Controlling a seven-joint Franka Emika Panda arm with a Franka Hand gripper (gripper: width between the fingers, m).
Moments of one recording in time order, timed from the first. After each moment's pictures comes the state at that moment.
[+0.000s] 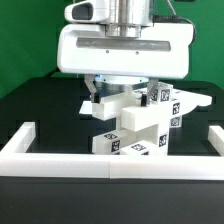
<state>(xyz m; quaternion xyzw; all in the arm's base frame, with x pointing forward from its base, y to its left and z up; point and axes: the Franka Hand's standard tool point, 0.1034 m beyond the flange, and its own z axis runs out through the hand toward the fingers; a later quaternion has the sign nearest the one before) 0.610 -0.041 0.100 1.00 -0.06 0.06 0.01</state>
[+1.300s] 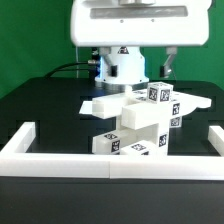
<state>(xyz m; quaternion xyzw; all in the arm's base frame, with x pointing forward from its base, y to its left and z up) 0.609 -0.003 0.151 0.99 -0.09 0.07 -0.02</state>
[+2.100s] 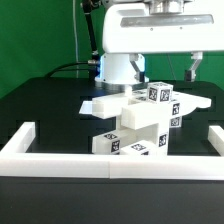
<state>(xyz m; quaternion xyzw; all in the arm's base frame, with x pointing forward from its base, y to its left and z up) 0.584 0.035 0.130 1.00 -0.04 0.09 -0.02</state>
